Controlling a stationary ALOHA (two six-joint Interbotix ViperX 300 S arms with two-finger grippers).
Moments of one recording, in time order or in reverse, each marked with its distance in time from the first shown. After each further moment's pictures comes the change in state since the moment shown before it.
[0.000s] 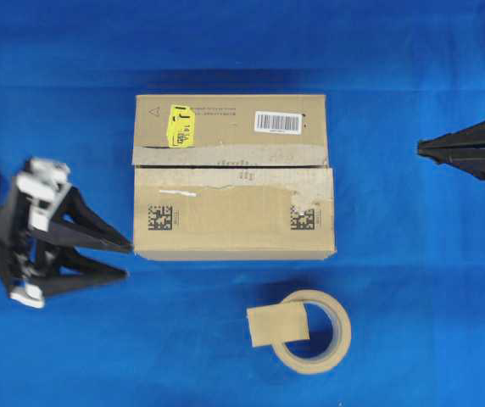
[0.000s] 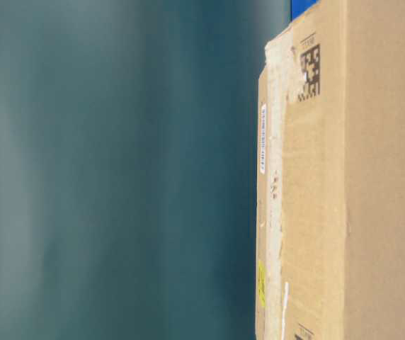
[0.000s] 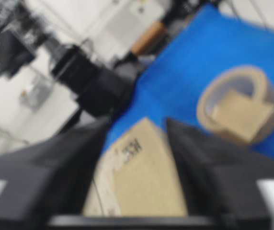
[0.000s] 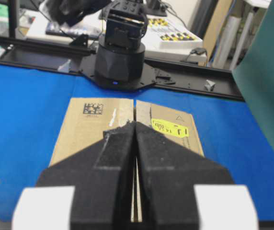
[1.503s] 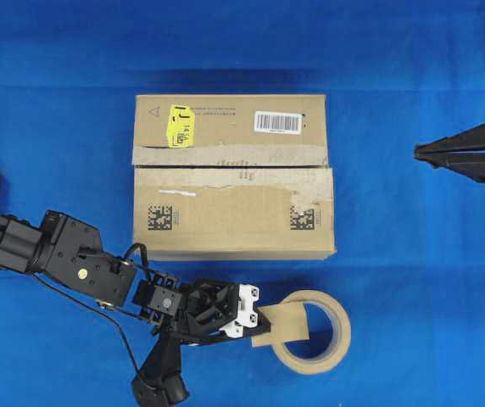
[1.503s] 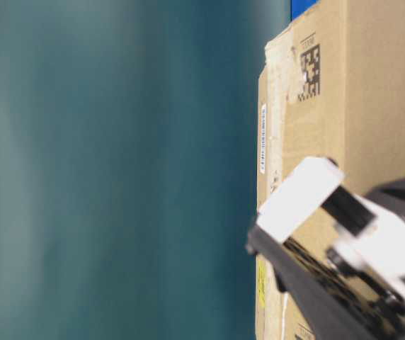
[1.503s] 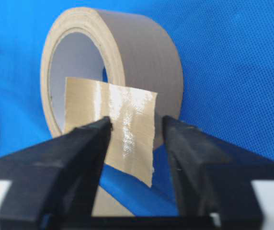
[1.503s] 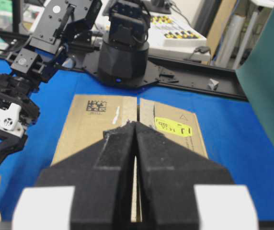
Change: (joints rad) left arm -0.029 0.833 -0.552 -0.015 0.245 0.383; right arm 0.009 0.012 -0.005 -0.008 0.008 -0.015
